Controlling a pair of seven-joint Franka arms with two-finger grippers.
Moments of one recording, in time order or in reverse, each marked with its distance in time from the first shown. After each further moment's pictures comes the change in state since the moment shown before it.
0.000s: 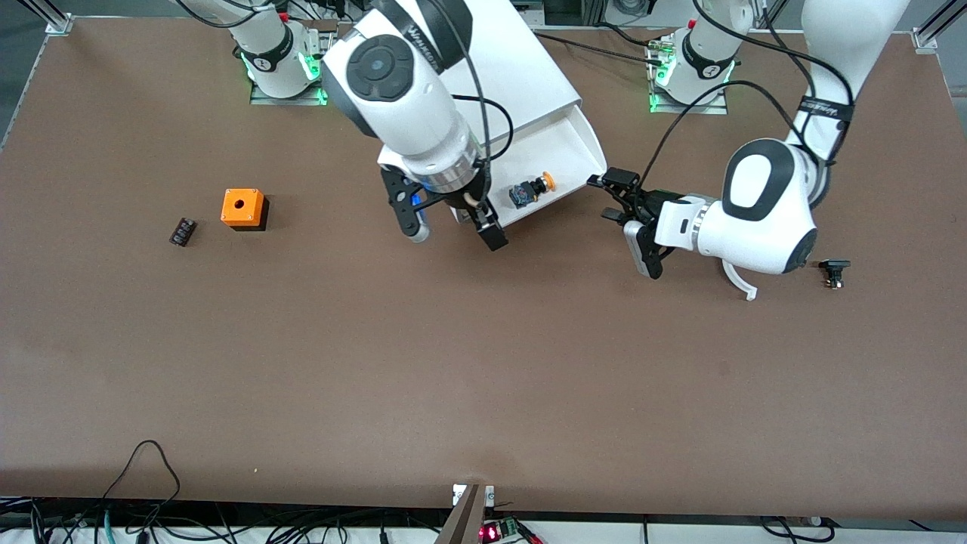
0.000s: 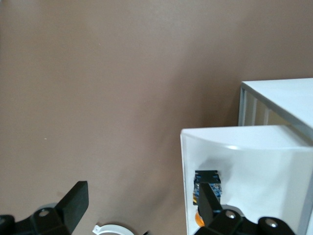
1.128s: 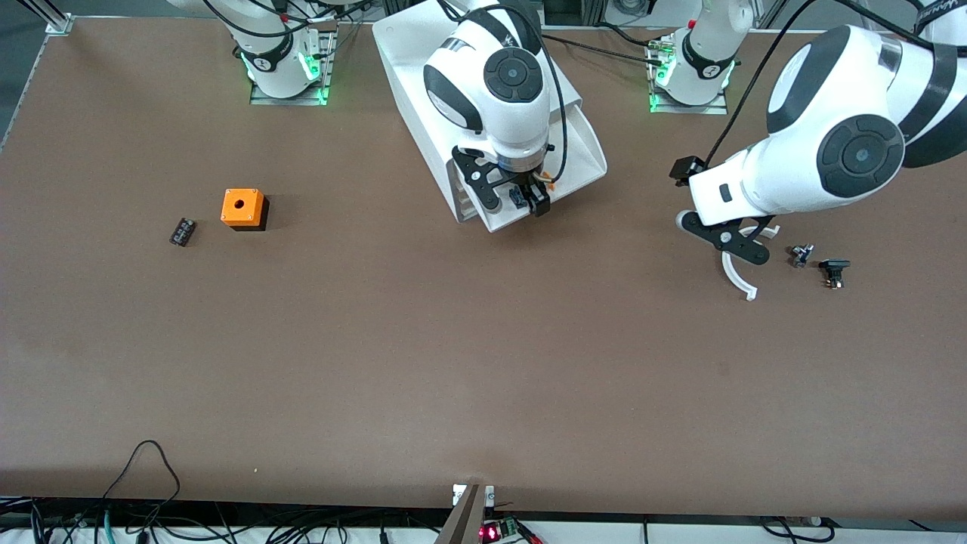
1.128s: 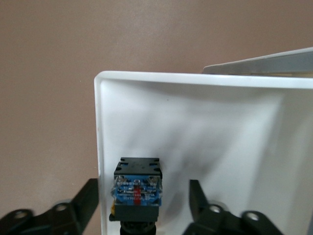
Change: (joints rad) left arm -0.054 -0.089 -0.026 0.349 0.740 -0.290 -0.506; right arm 0.160 0.098 -0.003 -0.031 -0.099 -0.047 0.058
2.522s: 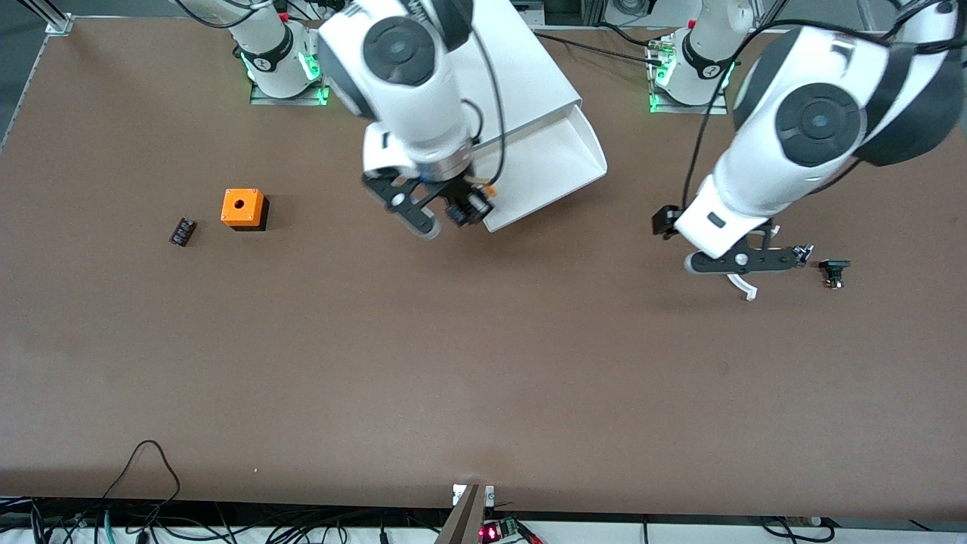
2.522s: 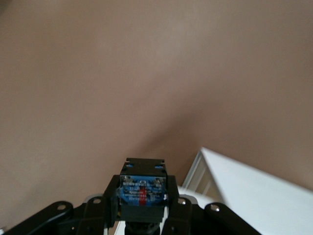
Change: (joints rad) left arm -0.040 0.030 -0.049 -0.044 0.095 0.295 -0.645; right arm -0.203 -0.110 -0.027 0.107 -0.004 -0.196 -0.559
